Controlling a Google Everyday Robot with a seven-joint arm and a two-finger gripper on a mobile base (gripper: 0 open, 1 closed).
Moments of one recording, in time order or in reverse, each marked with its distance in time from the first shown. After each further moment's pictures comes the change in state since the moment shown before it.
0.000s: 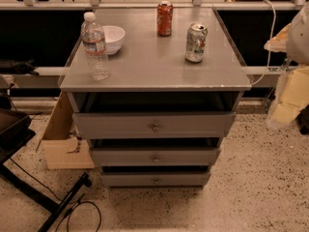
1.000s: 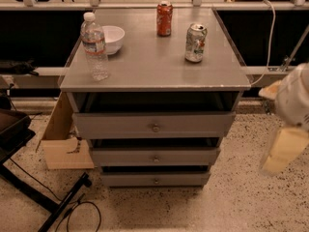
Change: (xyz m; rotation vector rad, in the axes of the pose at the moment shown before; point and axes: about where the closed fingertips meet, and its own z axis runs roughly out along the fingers) arm 0.030 0.052 0.070 -0.033 0.015 0.015
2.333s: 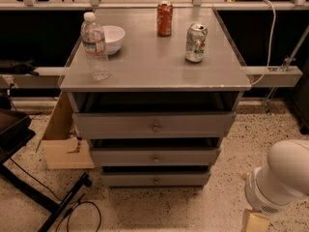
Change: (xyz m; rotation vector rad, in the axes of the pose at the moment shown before) arm 0.085 0.108 0.225 -0.194 0.053 0.005
